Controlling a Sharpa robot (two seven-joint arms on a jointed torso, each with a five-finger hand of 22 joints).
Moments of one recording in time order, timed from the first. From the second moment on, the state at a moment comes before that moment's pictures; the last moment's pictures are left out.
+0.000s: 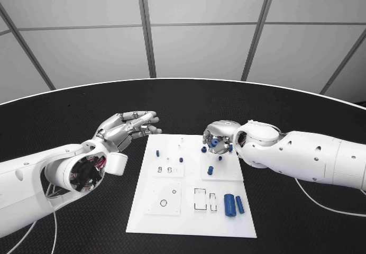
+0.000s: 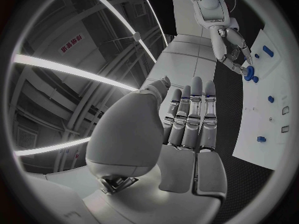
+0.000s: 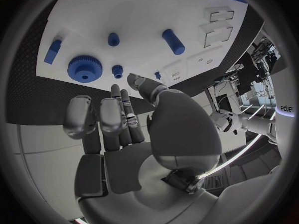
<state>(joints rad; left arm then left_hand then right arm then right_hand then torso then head) 1.36 -0.97 -0.12 1.70 0.16 -0.20 0.38 1.50 -0.14 0.34 0.20 0.05 0.91 0.22 0.25 0.21 1.10 0.16 0.09 0.07 1.03 0.10 0.54 0.37 0.17 0.86 0.23 0.45 0.21 1.40 -0.67 -0.19 1.32 -1.54 -0.20 -0.12 1.23 -0.18 0.61 -0.12 0.21 0.92 0.15 0.21 0.25 1.10 0.10 0.07 0.10 1.47 0.01 1.22 1.07 0.10 1.35 0.11 1.33 1.14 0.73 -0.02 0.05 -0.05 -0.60</state>
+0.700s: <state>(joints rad) 1.37 -0.97 -0.12 1.71 0.18 -0.19 0.38 1.50 -0.14 0.35 0.20 0.05 0.91 0.23 0.24 0.21 1.10 0.16 0.08 0.07 1.03 0.10 0.54 0.37 0.17 0.86 0.23 0.45 0.21 1.41 -0.66 -0.19 1.30 -1.58 -0.18 -0.15 1.23 -0.18 0.61 -0.11 0.21 0.91 0.14 0.21 0.25 1.10 0.10 0.07 0.10 1.46 0.01 1.23 1.08 0.10 1.36 0.12 1.34 1.16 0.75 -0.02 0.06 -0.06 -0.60</state>
